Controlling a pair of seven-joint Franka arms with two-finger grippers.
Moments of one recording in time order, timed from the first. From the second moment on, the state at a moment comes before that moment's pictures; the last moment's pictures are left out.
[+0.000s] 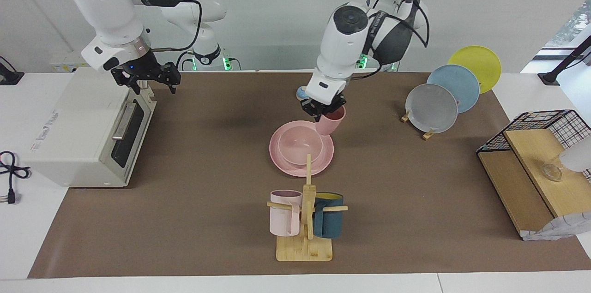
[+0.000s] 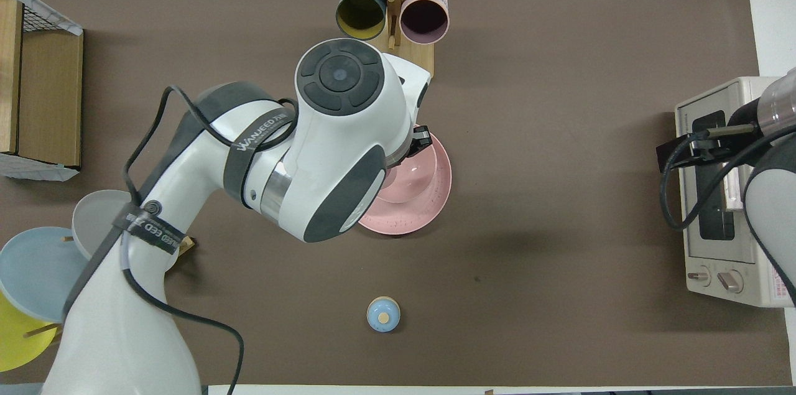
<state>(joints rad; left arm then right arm) -0.67 0.38 -0.03 -1.43 -0.10 1.85 -0.90 0.06 -0.04 -0.02 -1.71 -0.06 1.57 0.00</state>
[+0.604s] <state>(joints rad) -0.71 0.51 -0.03 -1.38 -0.09 1.90 -0.98 0.00 -0.04 0.01 -1.70 -0.06 1.57 0.00</state>
